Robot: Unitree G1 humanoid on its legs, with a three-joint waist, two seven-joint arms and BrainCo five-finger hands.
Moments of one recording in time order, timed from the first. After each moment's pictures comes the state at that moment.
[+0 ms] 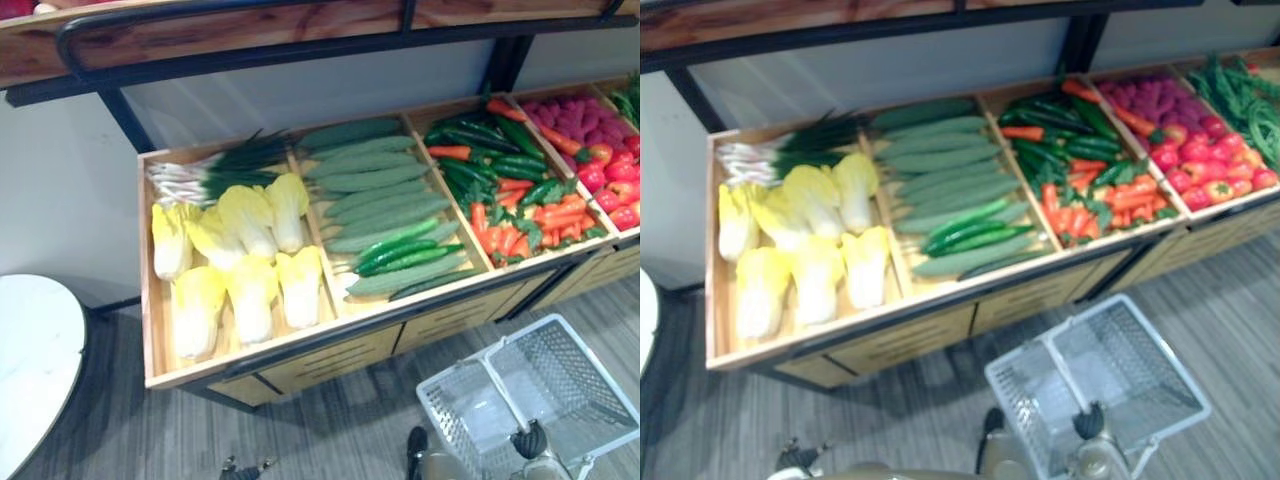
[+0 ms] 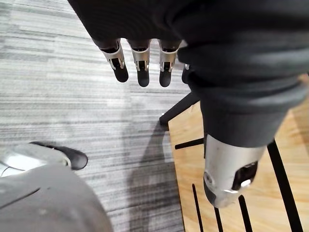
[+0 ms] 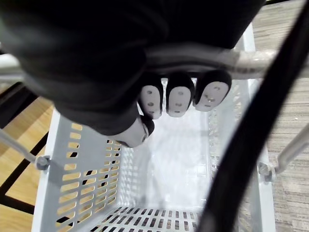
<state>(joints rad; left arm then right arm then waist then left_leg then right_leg) 0.15 0.06 0.25 0.99 0.00 -0.04 0.26 0.18 -0.18 -0.22 0.70 -0.61 0.02 -0.23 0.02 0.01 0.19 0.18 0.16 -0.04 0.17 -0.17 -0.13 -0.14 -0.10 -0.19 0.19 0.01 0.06</state>
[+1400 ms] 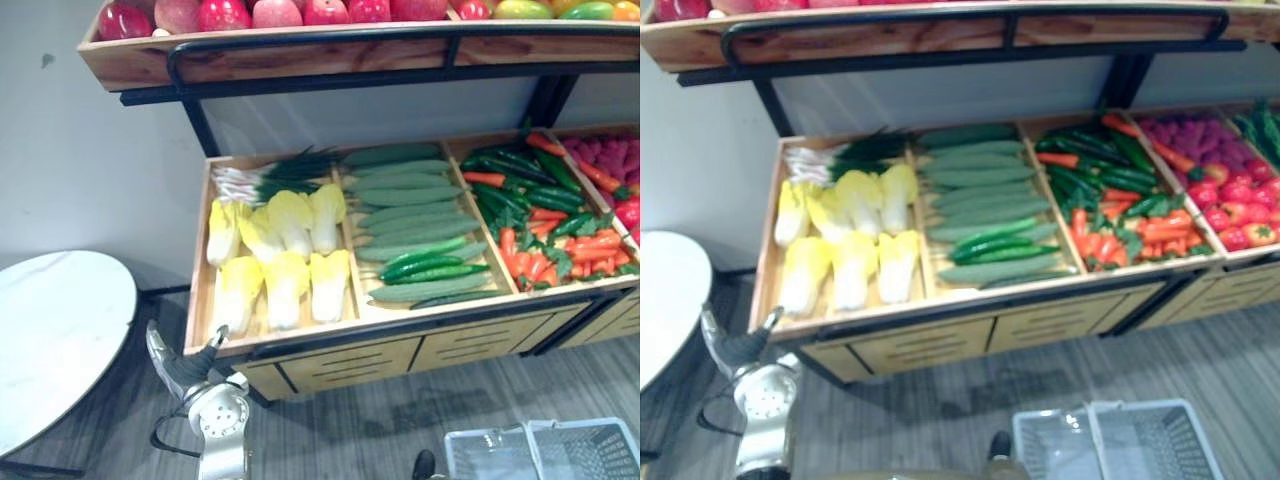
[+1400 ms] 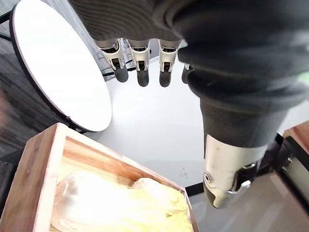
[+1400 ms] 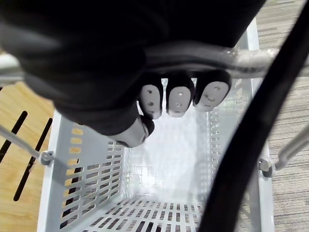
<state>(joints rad) 0.10 -0.02 0.31 0.13 0.26 -0.08 0.66 0.23 -0.14 -0.36 1.00 -0.43 0.01 -0.28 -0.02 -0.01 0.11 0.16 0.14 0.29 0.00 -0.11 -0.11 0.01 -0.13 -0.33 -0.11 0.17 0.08</state>
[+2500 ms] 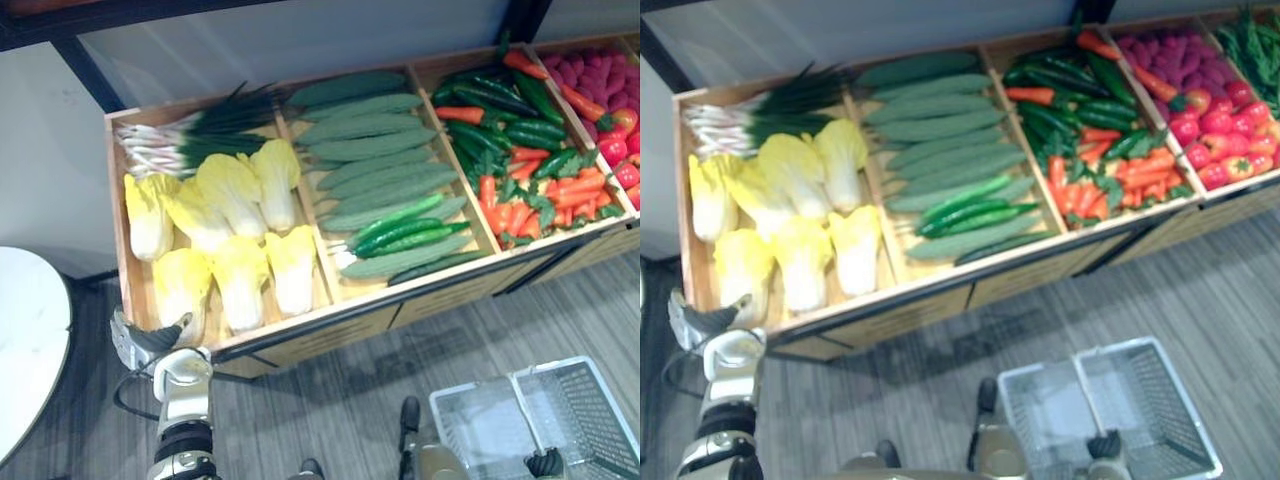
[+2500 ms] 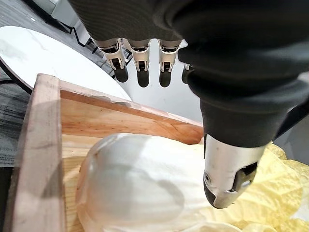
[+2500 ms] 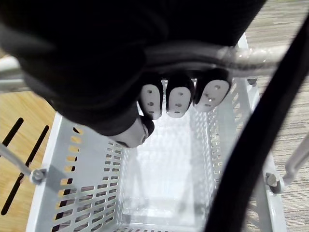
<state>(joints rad) -0.23 0.24 0.43 0.57 0.29 0.10 0.67 0.12 -0.18 -0.33 0.92 -0.47 -0.02 -0.28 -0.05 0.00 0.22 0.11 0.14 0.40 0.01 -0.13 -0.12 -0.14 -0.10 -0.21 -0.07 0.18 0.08</state>
